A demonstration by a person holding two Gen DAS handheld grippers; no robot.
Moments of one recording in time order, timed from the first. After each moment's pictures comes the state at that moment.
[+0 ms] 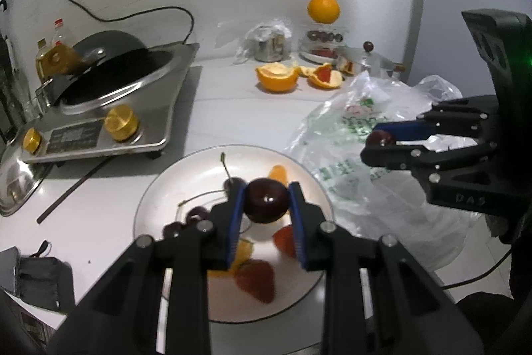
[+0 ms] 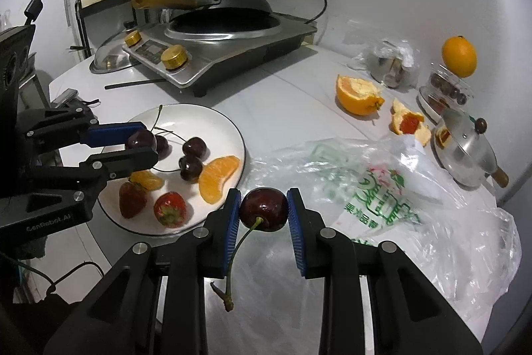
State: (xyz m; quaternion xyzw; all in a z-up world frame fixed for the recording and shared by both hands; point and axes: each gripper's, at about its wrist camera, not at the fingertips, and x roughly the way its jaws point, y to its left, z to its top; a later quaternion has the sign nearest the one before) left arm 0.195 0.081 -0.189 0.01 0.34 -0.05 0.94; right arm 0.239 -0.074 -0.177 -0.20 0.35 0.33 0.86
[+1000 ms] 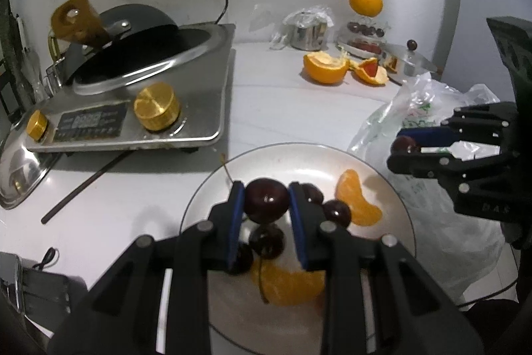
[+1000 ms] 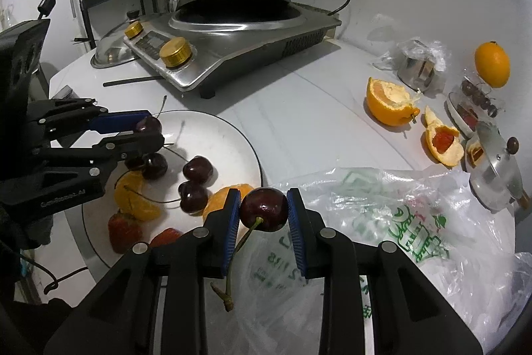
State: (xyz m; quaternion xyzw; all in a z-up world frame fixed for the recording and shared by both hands) left arm 0.238 0.132 -0.211 -0.01 0.37 -0.02 0.93; right arm 0.275 -0.030 -0.194 -0.21 0.37 0.35 0.84
